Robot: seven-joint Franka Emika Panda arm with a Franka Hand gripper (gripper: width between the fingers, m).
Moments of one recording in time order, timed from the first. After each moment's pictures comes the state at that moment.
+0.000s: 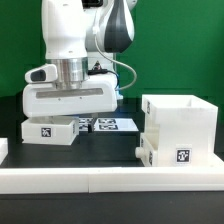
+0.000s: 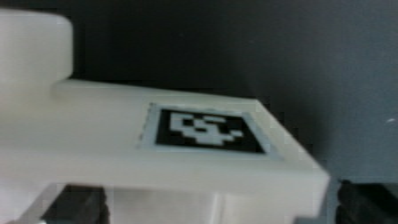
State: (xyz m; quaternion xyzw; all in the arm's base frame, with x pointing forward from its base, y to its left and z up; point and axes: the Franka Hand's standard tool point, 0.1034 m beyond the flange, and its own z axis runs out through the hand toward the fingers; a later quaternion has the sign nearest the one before) arm 0.400 -0.081 0.006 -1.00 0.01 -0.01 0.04
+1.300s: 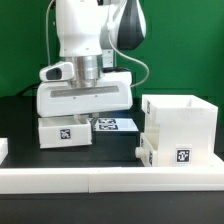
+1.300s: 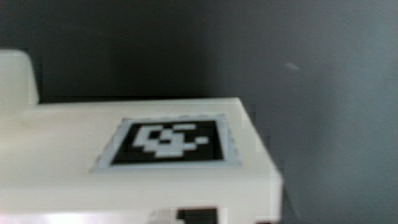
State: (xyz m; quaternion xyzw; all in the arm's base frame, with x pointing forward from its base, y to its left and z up) arm 0.432 -0.033 0.021 -1.00 -0.05 0.00 0.04
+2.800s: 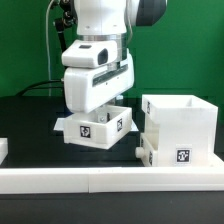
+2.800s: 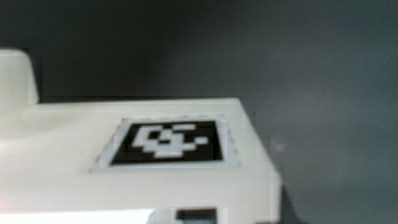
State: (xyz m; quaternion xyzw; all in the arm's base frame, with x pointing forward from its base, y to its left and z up) arm 0.493 -0.018 0.058 -0.85 -0.52 0.02 0.05
